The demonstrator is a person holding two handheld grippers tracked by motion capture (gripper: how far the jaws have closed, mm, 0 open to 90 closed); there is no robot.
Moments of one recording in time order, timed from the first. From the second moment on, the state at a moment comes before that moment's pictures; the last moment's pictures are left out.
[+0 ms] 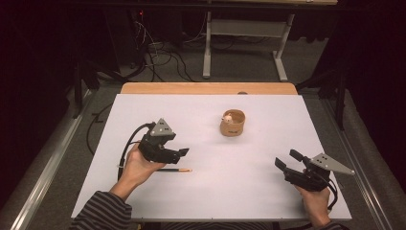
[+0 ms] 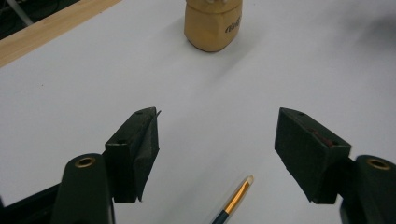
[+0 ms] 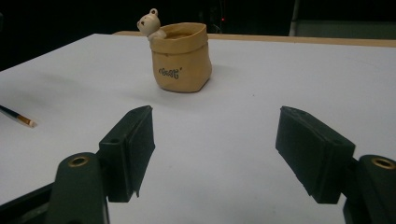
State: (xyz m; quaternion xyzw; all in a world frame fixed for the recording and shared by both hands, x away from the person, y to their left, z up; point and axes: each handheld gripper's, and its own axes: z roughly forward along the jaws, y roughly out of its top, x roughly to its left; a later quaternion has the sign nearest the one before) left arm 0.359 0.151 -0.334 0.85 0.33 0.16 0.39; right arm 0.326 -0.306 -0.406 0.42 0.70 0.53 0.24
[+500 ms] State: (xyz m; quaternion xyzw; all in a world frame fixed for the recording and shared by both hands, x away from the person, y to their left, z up) left arm 0.363 0.147 -0.328 0.87 0.31 0.15 0.35; right arm 0.326 -0.305 -0.406 0.42 0.70 0.52 0.23
